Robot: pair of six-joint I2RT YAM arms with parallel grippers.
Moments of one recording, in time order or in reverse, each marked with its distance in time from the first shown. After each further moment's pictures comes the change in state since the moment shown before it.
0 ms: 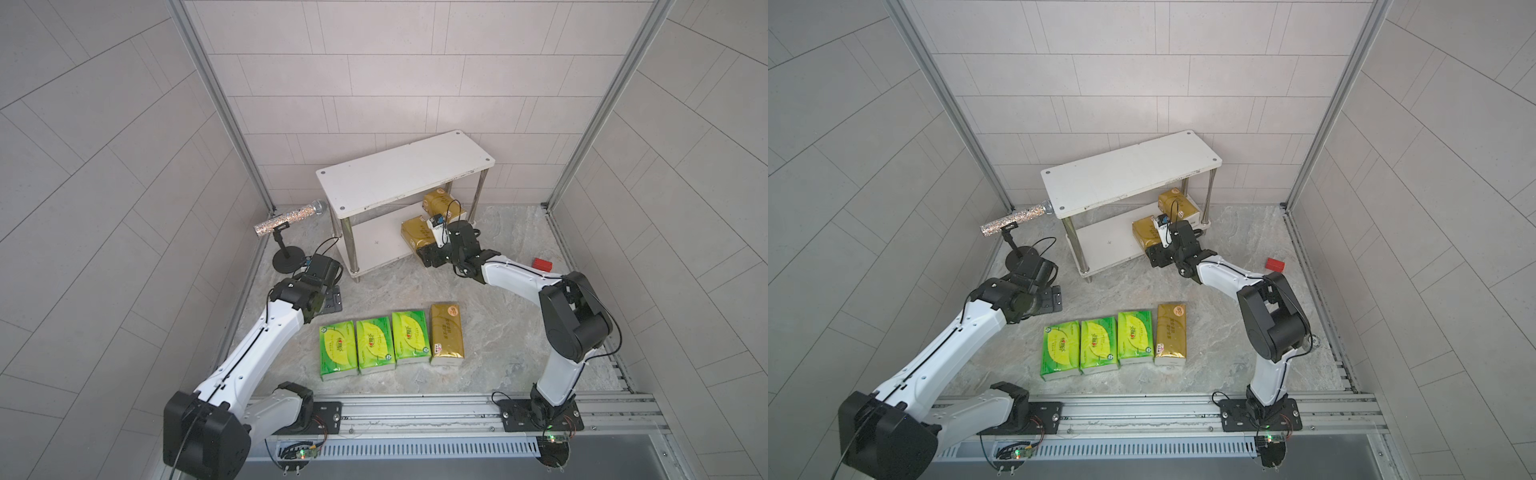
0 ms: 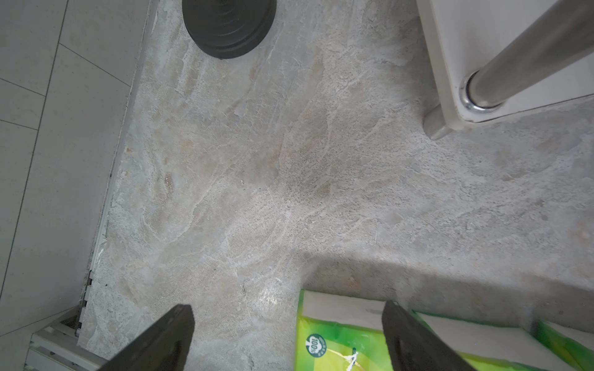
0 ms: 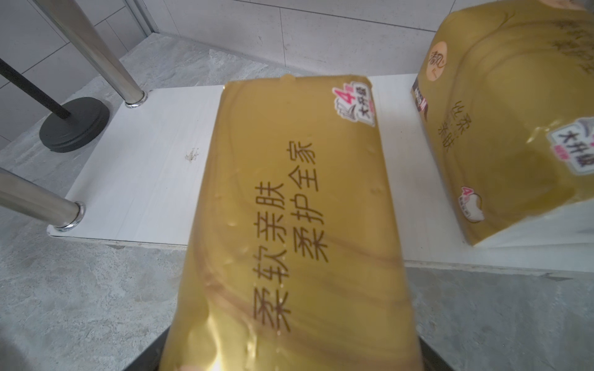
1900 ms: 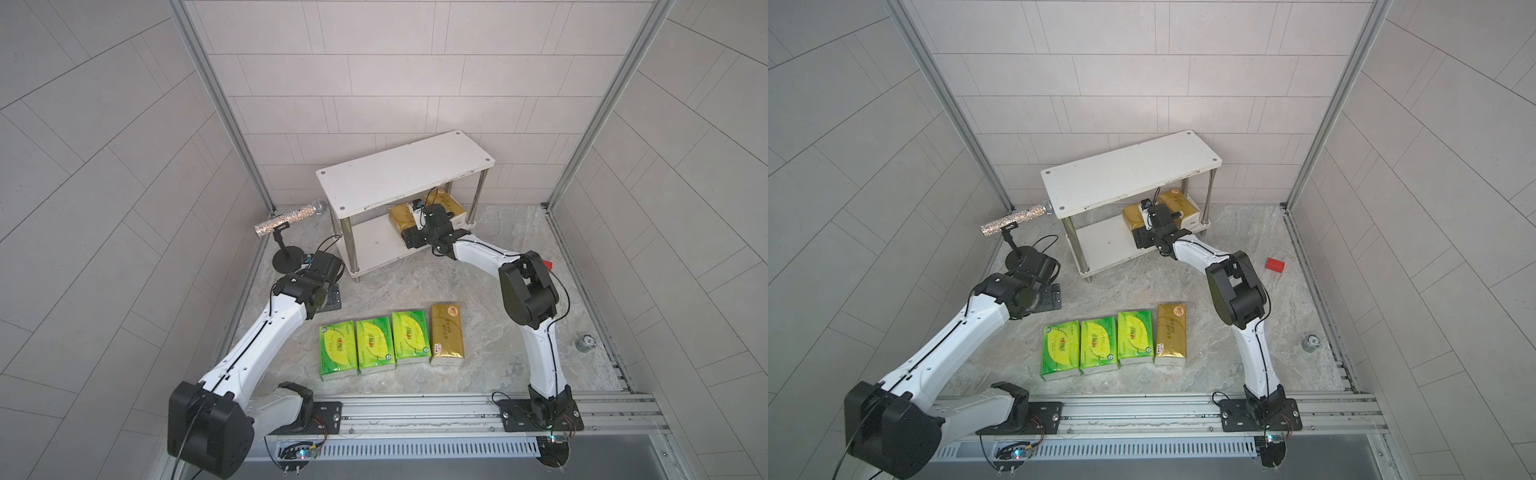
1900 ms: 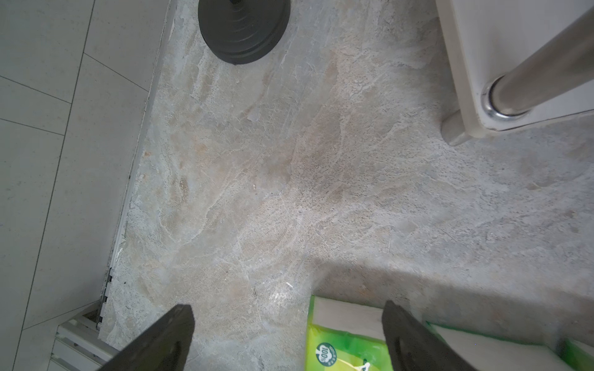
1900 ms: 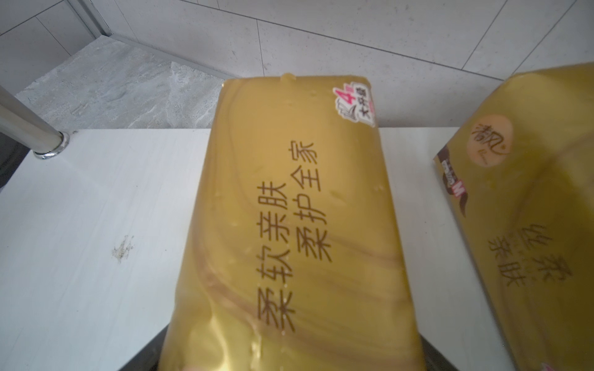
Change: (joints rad) left arm 0.000 0.043 0.031 -0.023 -0.046 -0.001; right arm 0.018 0.382 0.490 -0.124 0.082 -0.016
